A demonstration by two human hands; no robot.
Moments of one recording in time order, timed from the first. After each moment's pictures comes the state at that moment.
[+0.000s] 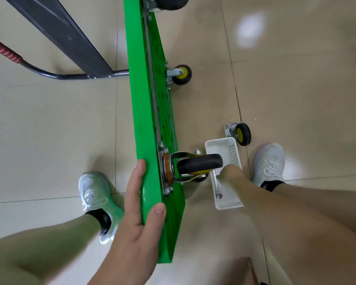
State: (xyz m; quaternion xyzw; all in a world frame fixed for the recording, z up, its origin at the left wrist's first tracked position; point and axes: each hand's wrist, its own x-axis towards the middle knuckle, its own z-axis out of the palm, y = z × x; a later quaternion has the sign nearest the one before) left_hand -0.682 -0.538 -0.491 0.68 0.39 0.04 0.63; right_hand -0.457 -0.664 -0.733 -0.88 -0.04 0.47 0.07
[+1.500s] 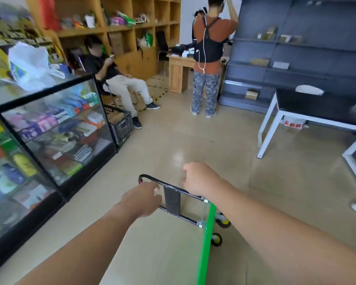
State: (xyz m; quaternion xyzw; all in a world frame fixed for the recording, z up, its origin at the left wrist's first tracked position) left_hand -0.682 -0.270 0.121 0.86 0.47 -0.06 0.20; right_hand -0.502 -0.340 0.171 -0.81 -0.56 0.16 0.06
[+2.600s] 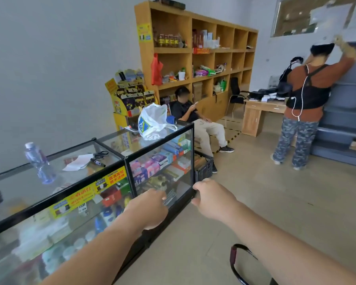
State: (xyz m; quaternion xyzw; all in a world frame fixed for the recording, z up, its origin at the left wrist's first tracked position) left_hand -1.045 0.076 0.269 0.81 0.58 -0.01 0.12; right_hand -0.838 0.040 0.275 -0.69 -0.71 0.11 0.10
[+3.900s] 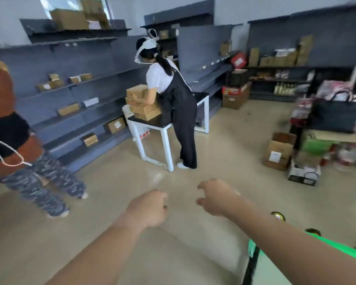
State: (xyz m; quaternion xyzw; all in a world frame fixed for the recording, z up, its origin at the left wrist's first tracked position) left_hand -0.305 0.540 0.218 0.97 -0.23 -0.12 0.02; right_hand -0.370 0.334 0.229 -0.98 0.10 0.10 0.17
